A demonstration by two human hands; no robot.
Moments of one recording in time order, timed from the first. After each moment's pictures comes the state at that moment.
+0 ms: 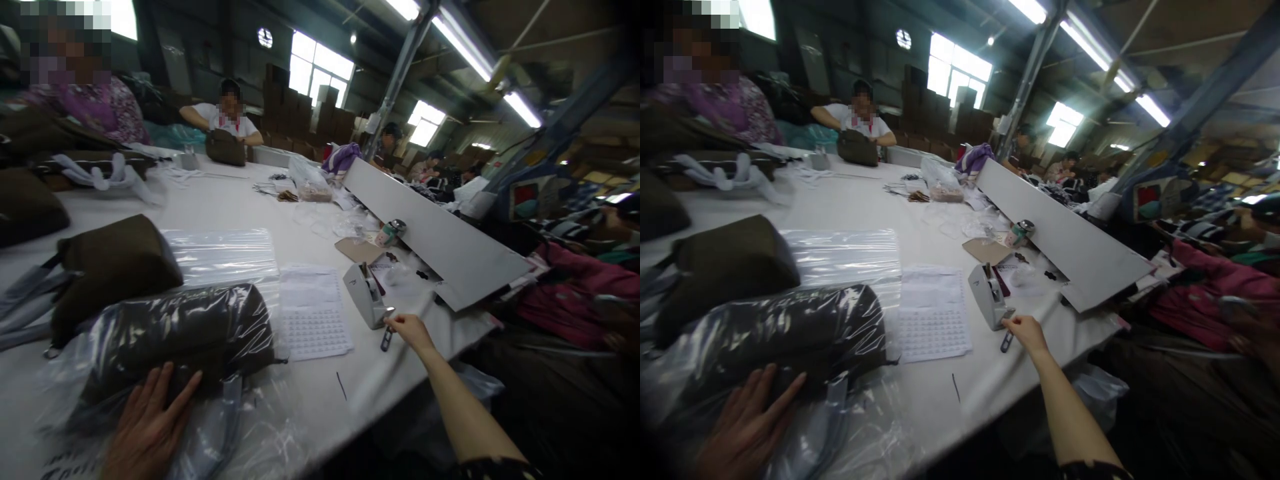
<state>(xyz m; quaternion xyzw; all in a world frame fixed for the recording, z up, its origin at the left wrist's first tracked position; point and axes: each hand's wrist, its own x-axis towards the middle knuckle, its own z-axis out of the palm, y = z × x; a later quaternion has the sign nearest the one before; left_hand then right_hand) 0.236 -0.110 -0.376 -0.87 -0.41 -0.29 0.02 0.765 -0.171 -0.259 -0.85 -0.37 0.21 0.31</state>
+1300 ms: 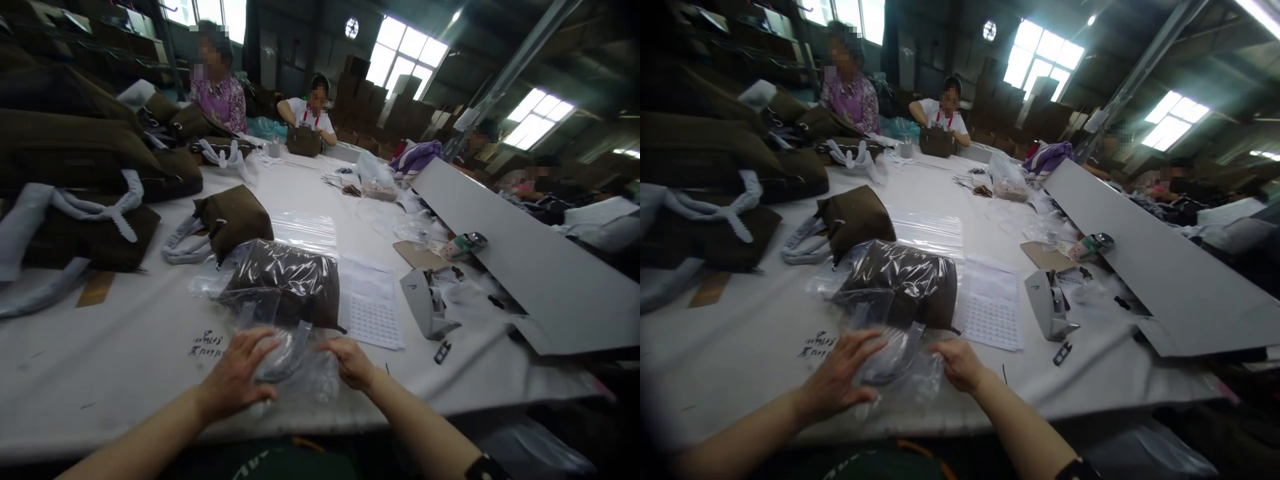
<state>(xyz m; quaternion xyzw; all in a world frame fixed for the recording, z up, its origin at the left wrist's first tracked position) 0.217 -0.144 -0.321 -0.90 -0.34 -0.28 -0.07 0.501 -0.152 -0.306 -0.42 -0.85 0.27 0.19</state>
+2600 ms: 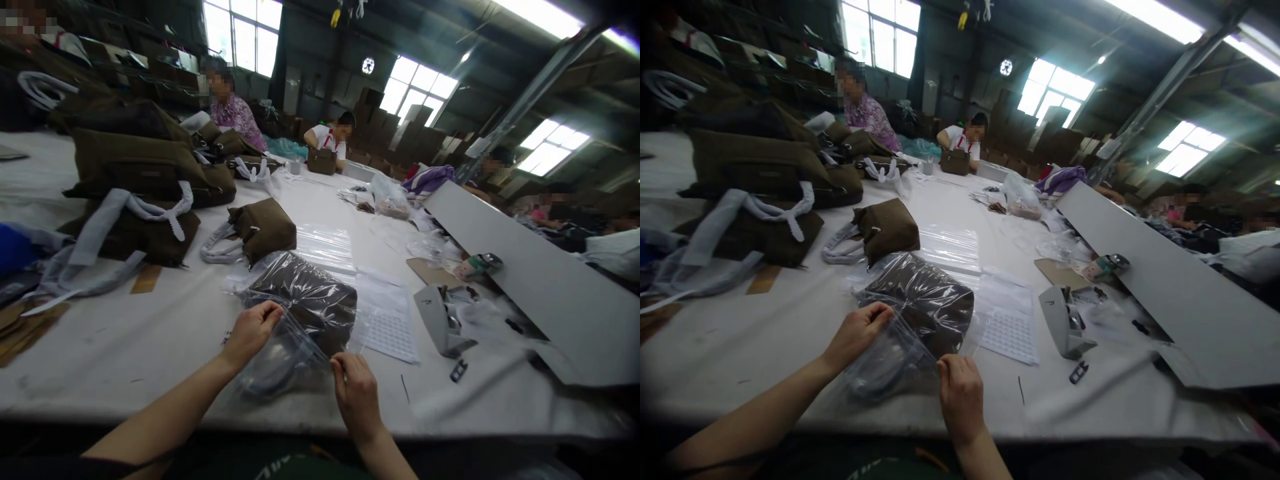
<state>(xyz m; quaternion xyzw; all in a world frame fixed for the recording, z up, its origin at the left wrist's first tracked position) 0.201 -0.120 -0.273 -0.65 -0.57 -0.35 -0.36 0.428 -0.215 -0.294 -0.61 -0.73 0.07 0.31</state>
